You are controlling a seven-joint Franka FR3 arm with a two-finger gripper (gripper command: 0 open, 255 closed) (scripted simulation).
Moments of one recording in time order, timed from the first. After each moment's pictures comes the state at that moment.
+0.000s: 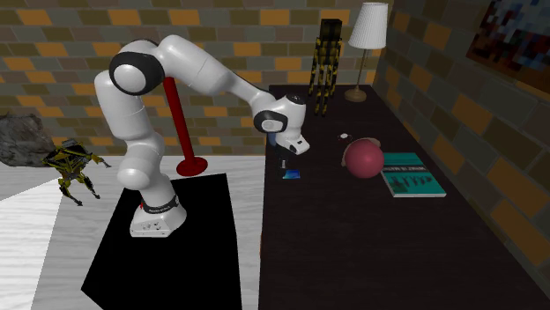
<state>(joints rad) -0.06 0.04 0.04 -2.25 0.06 2.15 0.15</state>
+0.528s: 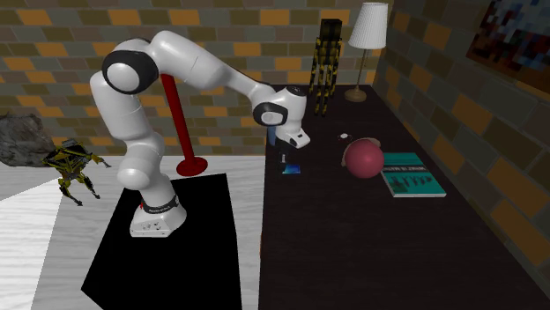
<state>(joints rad) -0.06 -0.01 0.04 -2.22 0.06 2.08 0.15</state>
